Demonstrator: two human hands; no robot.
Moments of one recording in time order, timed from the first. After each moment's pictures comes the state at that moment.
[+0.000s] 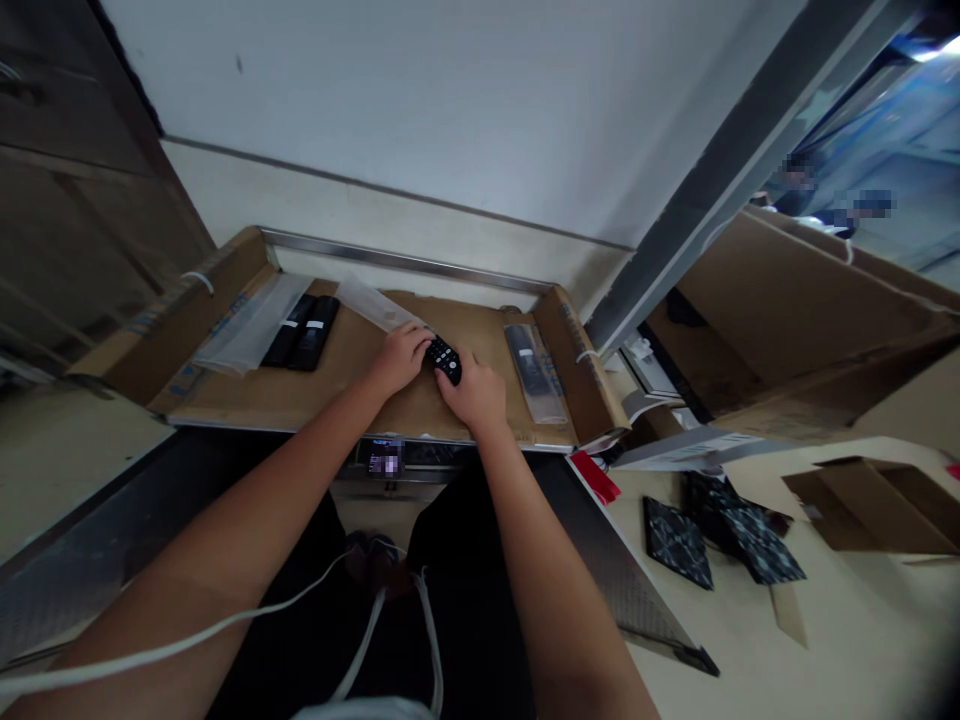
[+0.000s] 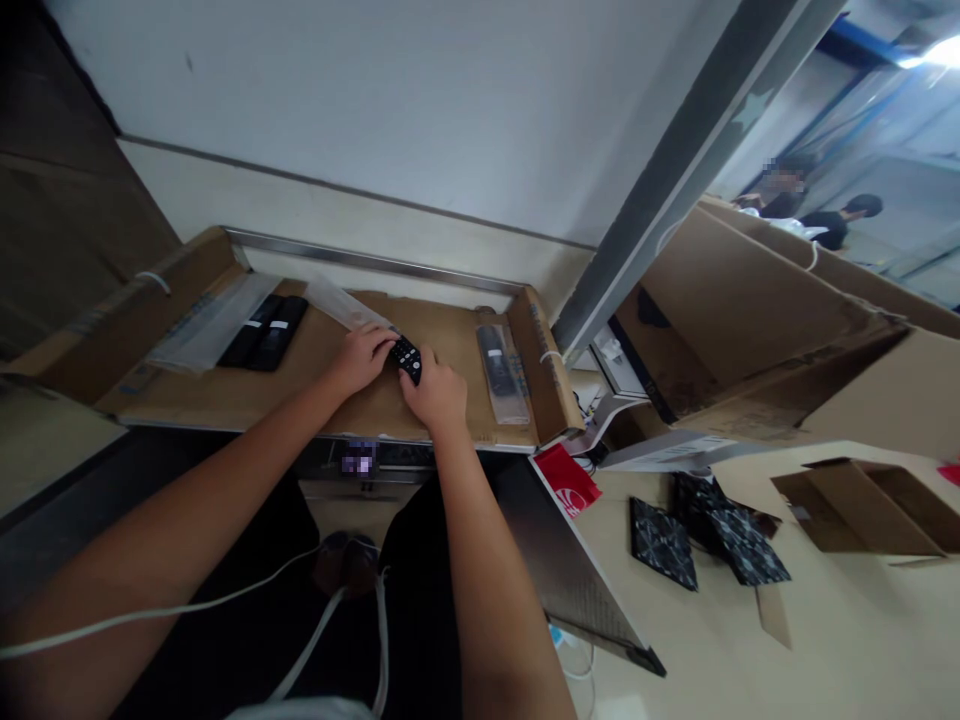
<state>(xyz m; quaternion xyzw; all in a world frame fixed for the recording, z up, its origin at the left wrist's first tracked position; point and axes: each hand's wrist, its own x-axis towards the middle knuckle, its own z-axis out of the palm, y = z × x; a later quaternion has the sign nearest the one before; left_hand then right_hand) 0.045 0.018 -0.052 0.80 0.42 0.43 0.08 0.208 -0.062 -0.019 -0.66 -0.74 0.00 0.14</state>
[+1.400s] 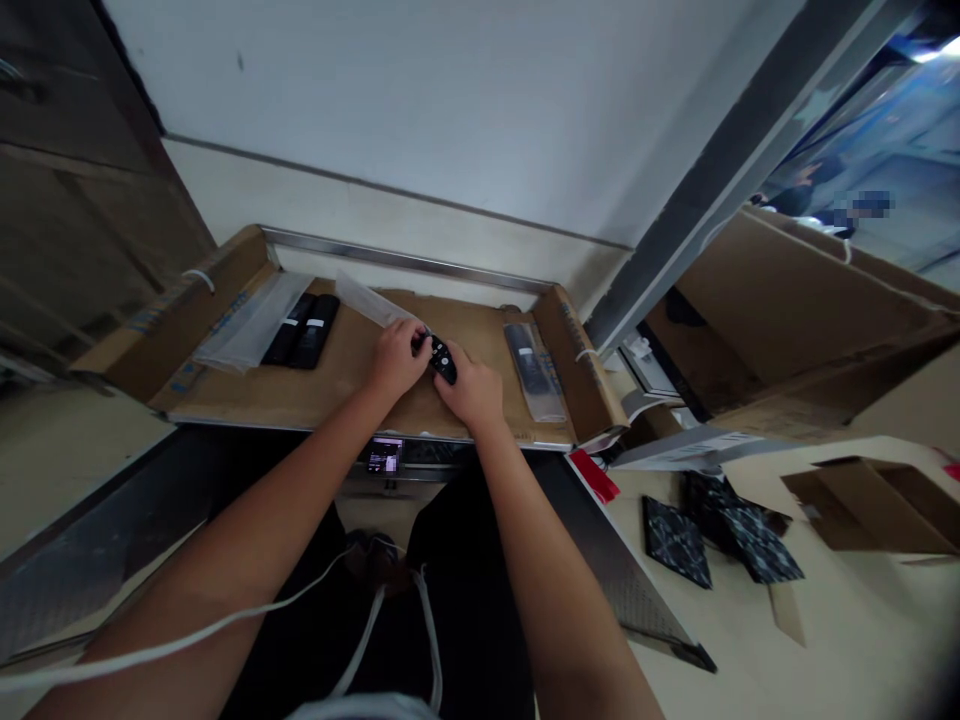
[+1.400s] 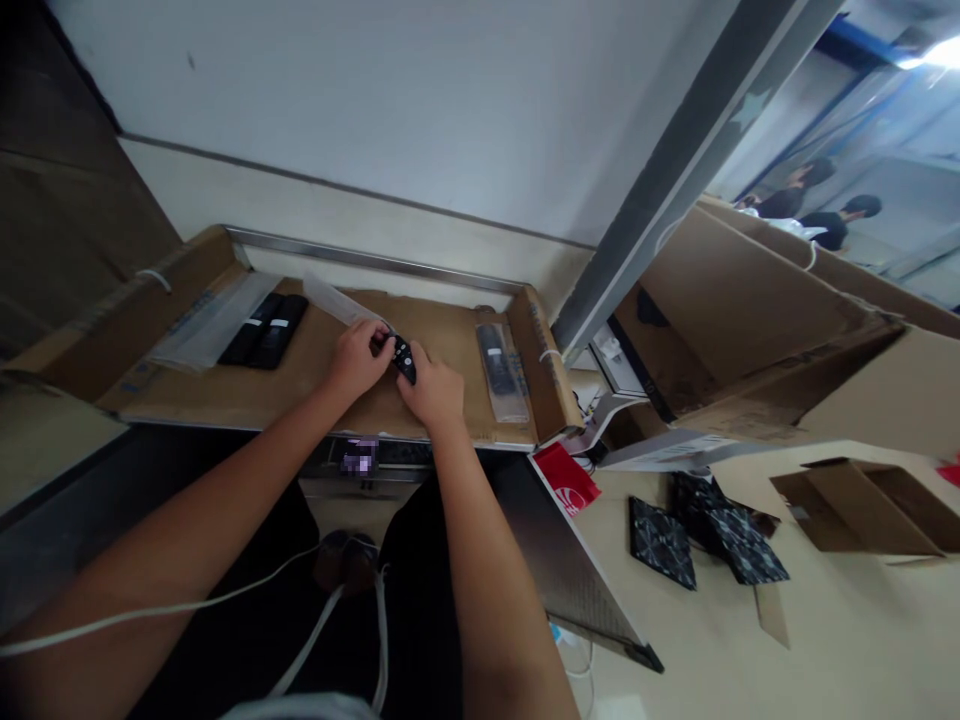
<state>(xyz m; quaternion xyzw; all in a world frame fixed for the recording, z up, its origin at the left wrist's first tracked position) 0.054 -0.003 -0.040 0.72 0.50 0.47 0.05 0.206 -0.064 -0.014 -0.63 -0.76 -0.01 0.14</state>
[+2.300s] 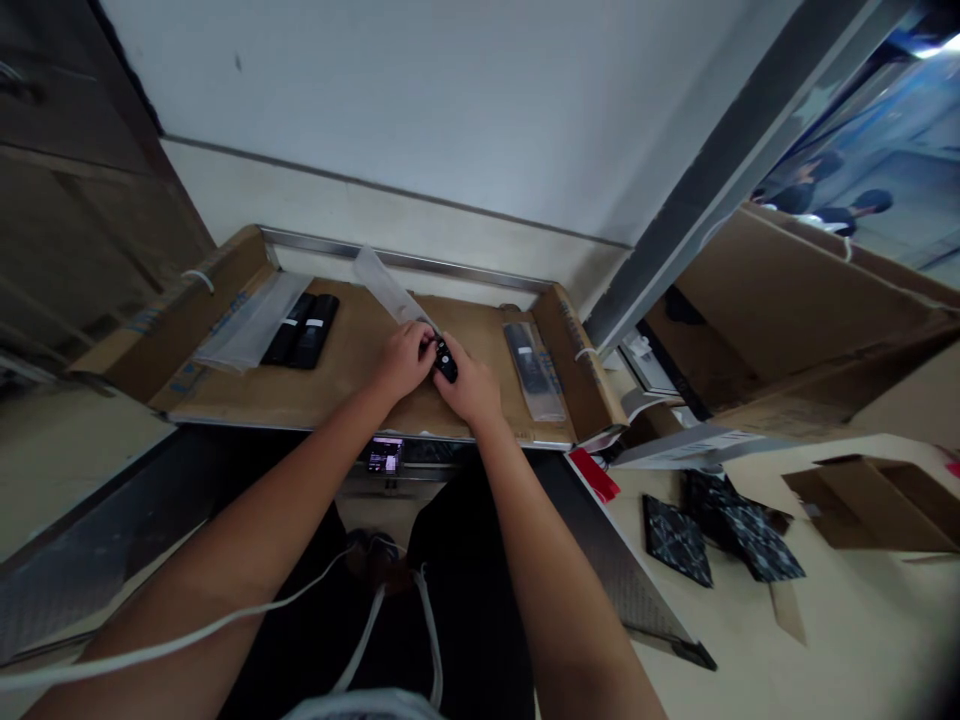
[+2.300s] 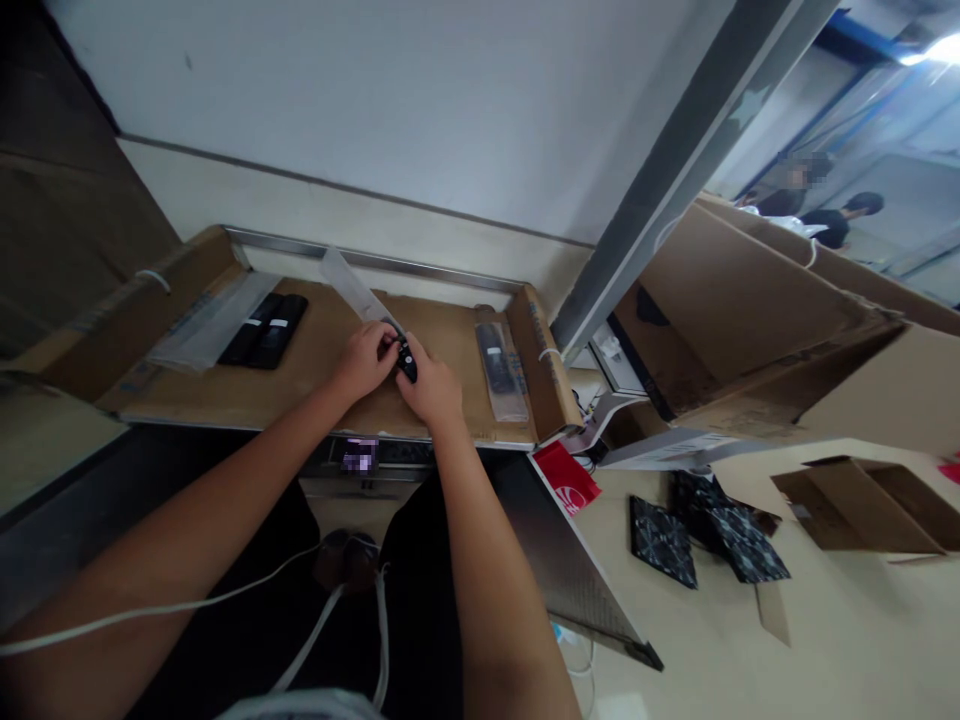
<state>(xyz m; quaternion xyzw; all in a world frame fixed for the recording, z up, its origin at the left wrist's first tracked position) 0.058 -0.002 -0.043 0.76 0.46 0.45 0.08 0.209 -0.059 -0.018 -0.62 -0.77 0.03 0.17</state>
